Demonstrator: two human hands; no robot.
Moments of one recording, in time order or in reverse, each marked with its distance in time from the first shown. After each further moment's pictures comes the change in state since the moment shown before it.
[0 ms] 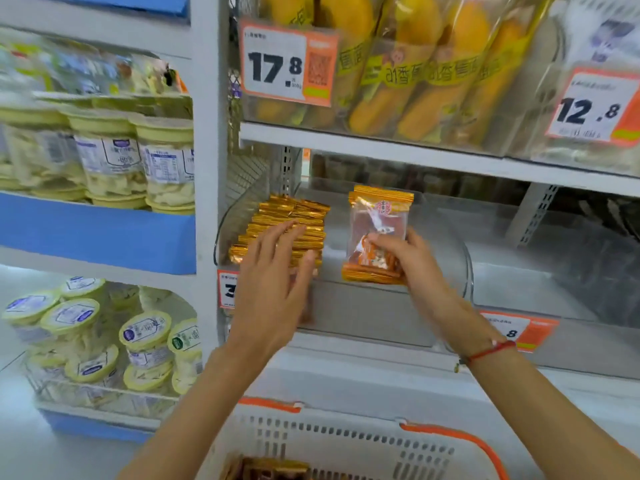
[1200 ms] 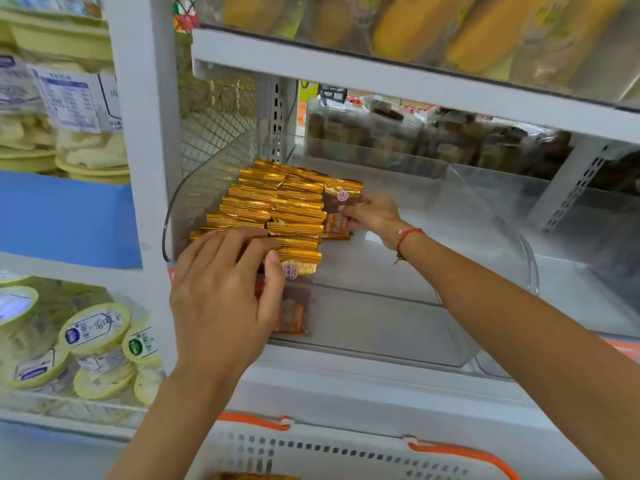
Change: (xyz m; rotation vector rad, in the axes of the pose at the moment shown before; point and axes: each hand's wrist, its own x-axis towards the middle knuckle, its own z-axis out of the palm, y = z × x) left_hand 0.010 -0.045 0.022 0.411 0.261 0.154; right_hand 0.207 0.099 0.017 -0.501 0.078 0.097
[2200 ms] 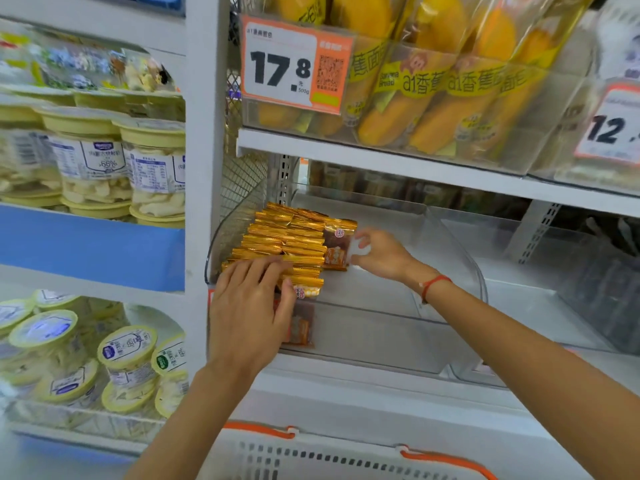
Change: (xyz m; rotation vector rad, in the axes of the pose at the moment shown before) left_hand 0.004 -0.002 -0.011 -0.091 -0.156 -0.043; right_hand -0.093 -0.046 -0.048 -0.499 -0.159 -0.206
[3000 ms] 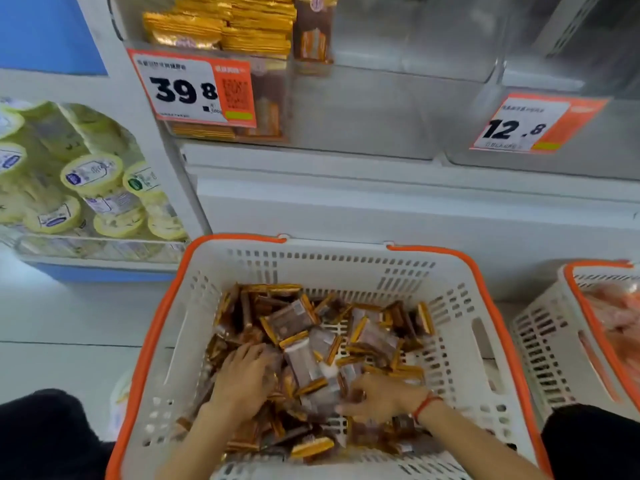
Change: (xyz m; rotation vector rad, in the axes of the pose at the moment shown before) left_hand -0.336 -0.033 0.039 0.089 -1.337 -0.208; right_hand -0.341 0.155 0.266 0.183 -1.146 0.241
